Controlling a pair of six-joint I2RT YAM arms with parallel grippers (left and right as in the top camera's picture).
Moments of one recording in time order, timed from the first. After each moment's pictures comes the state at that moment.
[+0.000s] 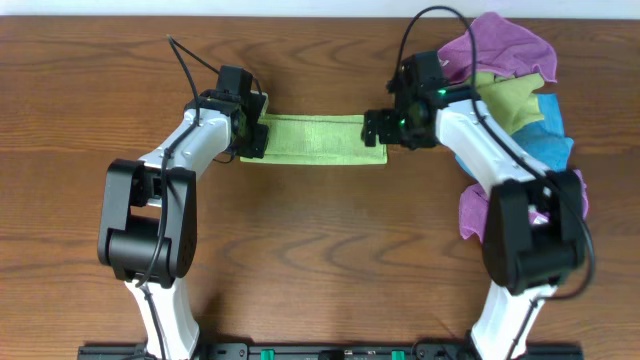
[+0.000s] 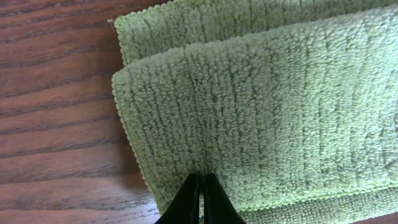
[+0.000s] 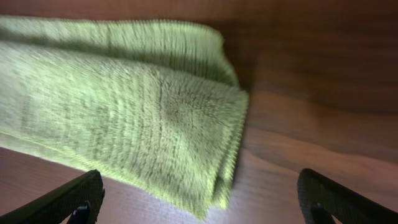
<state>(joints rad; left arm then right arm) -0.19 2.04 1.36 -0.60 0.09 0.04 0.24 2.03 1.47 -0.70 -0.24 0.24</state>
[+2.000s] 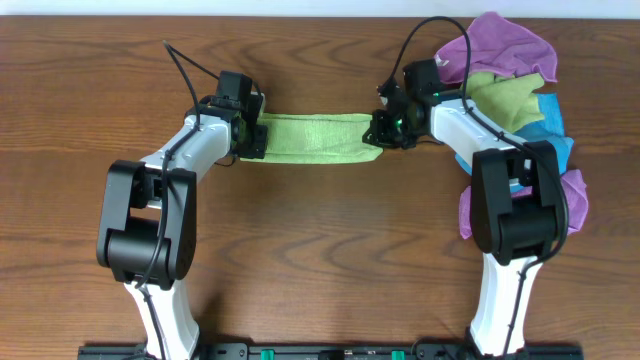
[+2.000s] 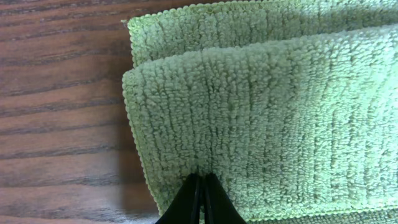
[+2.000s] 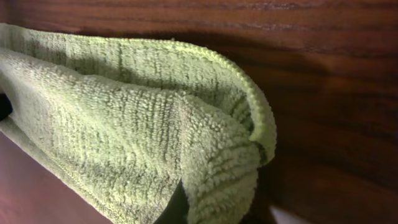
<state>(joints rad) -0.19 2.03 1.30 -0.52 0.07 -0.03 0.20 2.19 1.51 -0.56 -0.50 0.25</state>
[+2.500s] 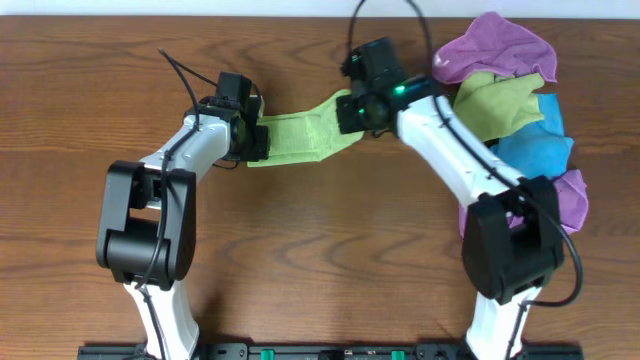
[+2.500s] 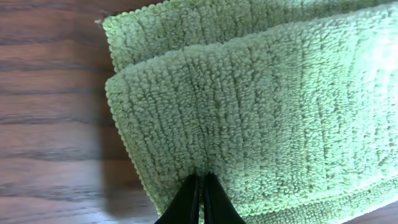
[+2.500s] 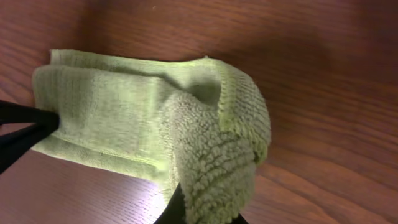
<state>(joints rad) -0.20 2.03 1.30 -0.55 0.16 -0.14 0.44 2.02 1.62 -0.67 -0.10 0.22</state>
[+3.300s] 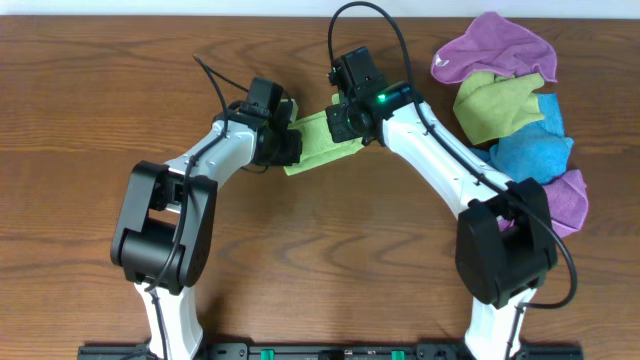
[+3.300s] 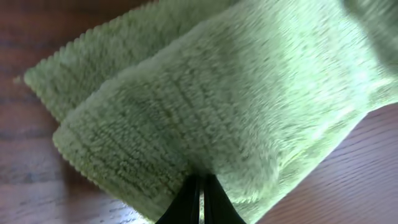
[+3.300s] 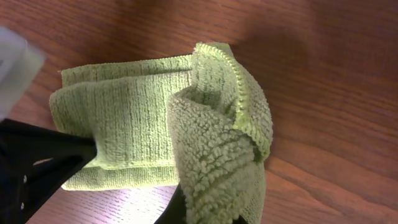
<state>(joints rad) -0.31 2.03 1.31 -0.49 0.32 -0.26 0.49 2.02 1.62 -0.71 0.02 0.22</state>
